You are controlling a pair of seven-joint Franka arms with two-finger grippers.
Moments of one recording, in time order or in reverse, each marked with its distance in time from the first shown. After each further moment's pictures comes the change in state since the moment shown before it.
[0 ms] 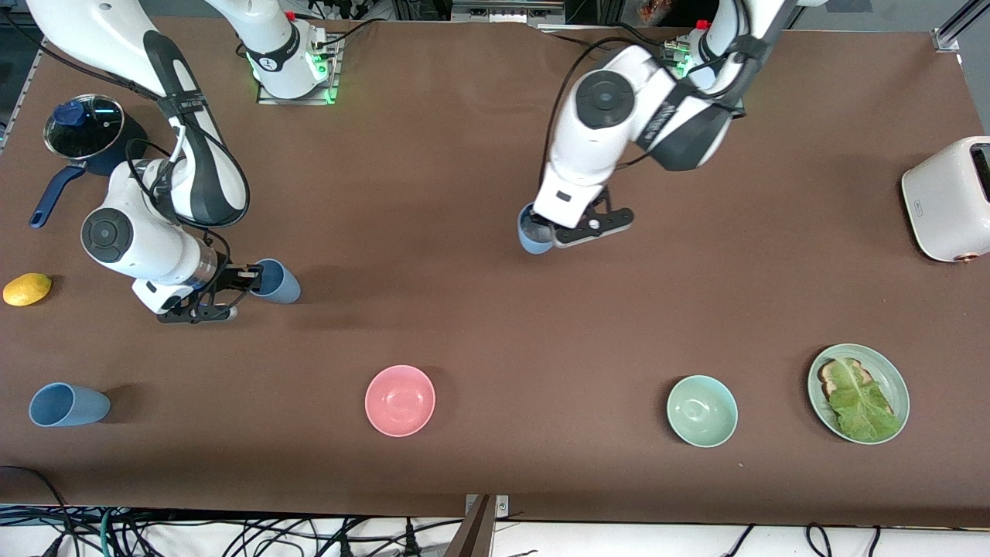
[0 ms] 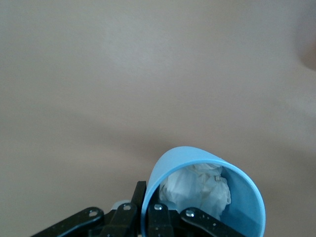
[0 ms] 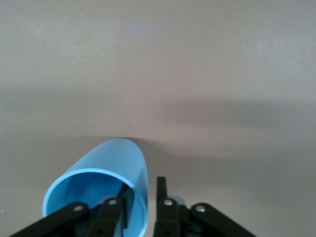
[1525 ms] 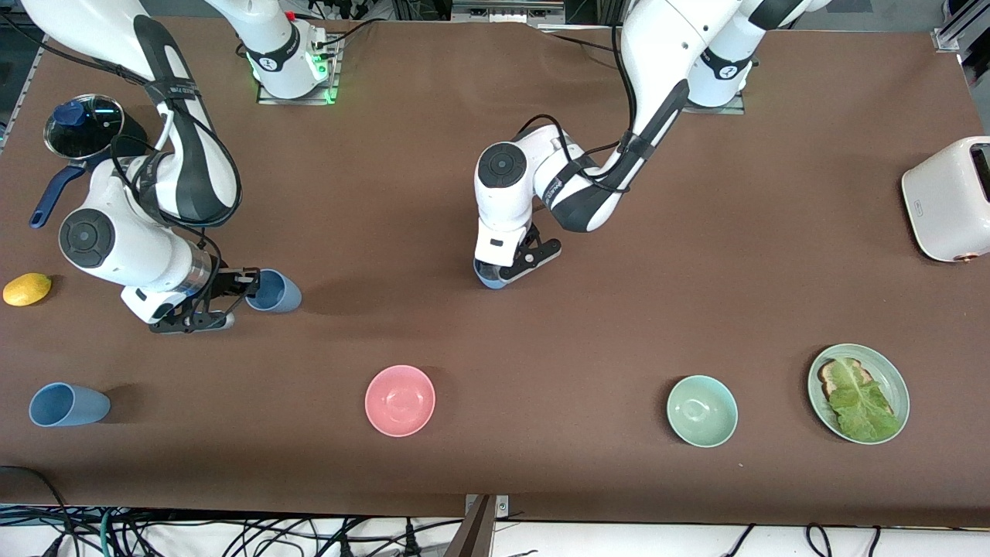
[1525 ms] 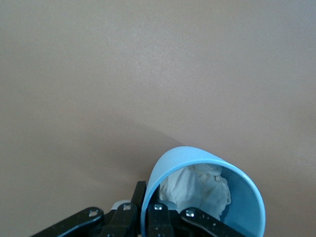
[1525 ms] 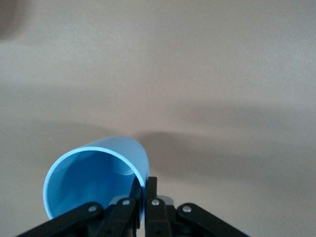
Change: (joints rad) left arm -0.131 0.373 0.023 0.216 0.204 0.121 -0.356; right arm 0.018 -0.005 0.023 0.155 0.010 -0.150 0.000
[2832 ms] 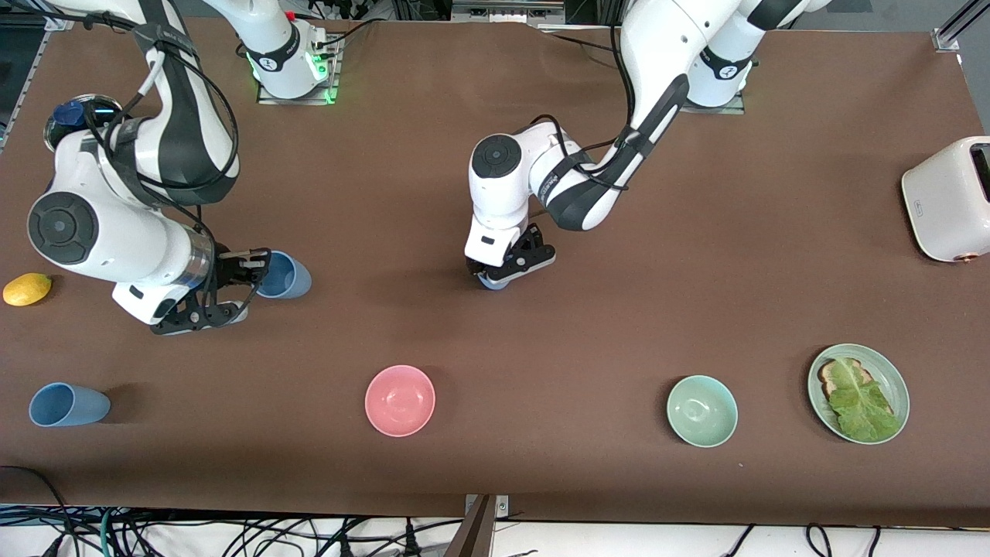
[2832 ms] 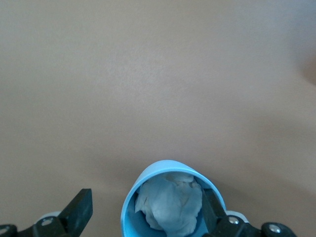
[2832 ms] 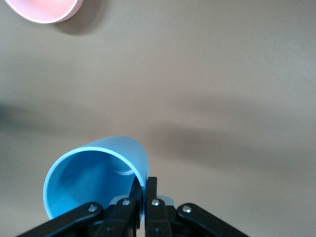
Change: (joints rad) left arm -0.003 -0.011 0.001 0.040 0.070 0.004 0.105; right arm 0.086 0.000 0.001 0.299 -0.001 -0.387 0.005
